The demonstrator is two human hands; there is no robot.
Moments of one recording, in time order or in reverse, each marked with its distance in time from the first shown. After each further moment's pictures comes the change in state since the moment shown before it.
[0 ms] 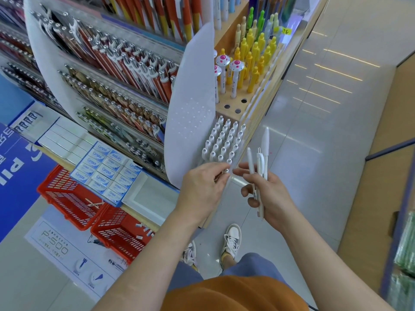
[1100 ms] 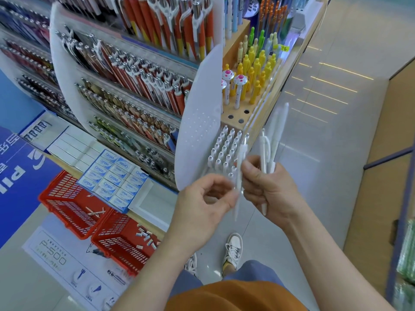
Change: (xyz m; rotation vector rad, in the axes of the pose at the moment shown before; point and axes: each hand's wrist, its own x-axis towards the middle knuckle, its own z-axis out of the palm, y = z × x) left_hand -0.029 0.050 -0.058 -0.518 -0.078 -0.314; right_hand -0.033 -0.046 0.027 0.244 -0.329 -0.178
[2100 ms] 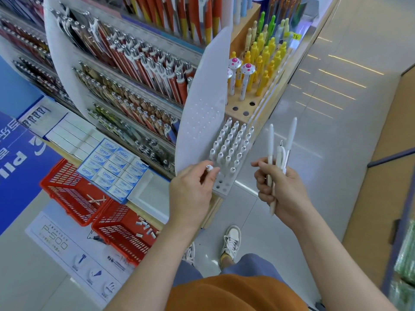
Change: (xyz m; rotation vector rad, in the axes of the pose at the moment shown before) left_hand 0.029 -0.048 0.003 0.438 0.370 0.248; right_hand 0.007 0.015 -0.035 -0.174 0.319 0.102
